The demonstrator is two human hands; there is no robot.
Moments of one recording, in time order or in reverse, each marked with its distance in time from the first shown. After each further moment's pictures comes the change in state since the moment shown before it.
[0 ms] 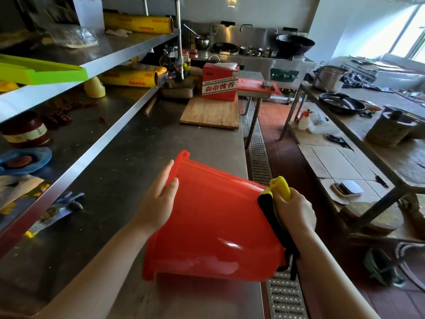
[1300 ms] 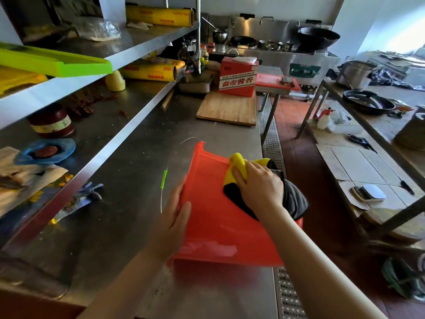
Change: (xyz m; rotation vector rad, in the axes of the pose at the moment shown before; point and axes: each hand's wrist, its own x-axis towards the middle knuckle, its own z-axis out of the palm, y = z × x) left_hand -0.036 -0.050 0.010 -0.084 0.095 0.126; right_hand -0.027 -0.110 0.048 -0.253 0.063 -0.652
